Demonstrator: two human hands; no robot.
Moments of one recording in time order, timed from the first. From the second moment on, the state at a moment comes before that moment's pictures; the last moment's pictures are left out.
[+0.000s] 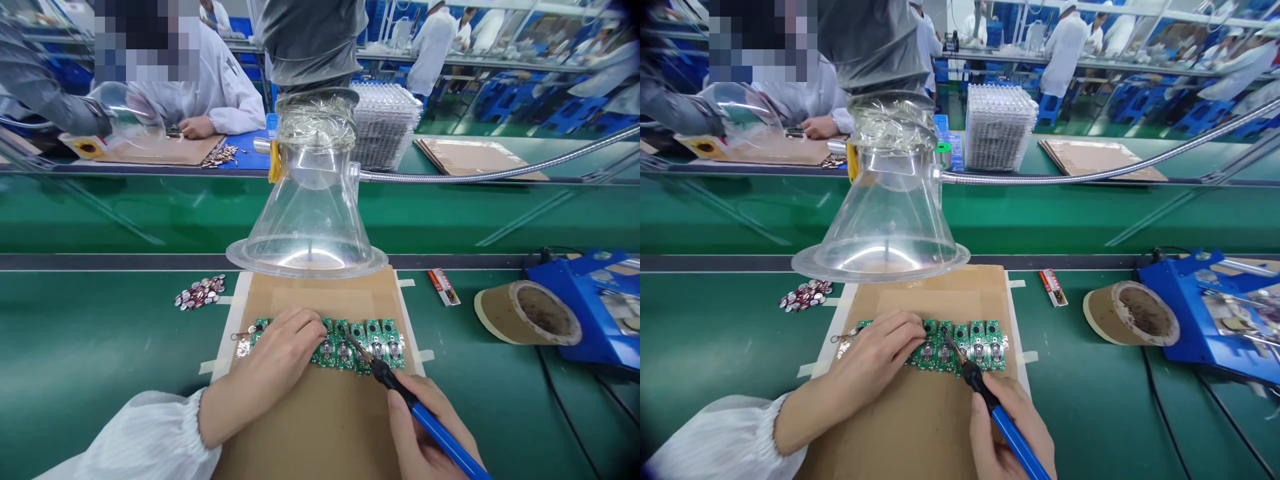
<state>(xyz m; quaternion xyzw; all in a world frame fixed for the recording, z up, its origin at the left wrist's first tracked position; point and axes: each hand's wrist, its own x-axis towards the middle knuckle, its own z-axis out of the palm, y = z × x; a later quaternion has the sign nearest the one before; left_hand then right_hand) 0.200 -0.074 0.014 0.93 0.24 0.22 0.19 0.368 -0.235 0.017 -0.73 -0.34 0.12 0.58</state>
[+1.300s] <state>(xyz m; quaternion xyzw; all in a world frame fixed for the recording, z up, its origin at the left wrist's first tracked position) 0.206 -0.073 0.014 0.92 0.26 0.22 0.19 0.371 -0.235 0.008 -0.72 -0.37 0.12 0.57</state>
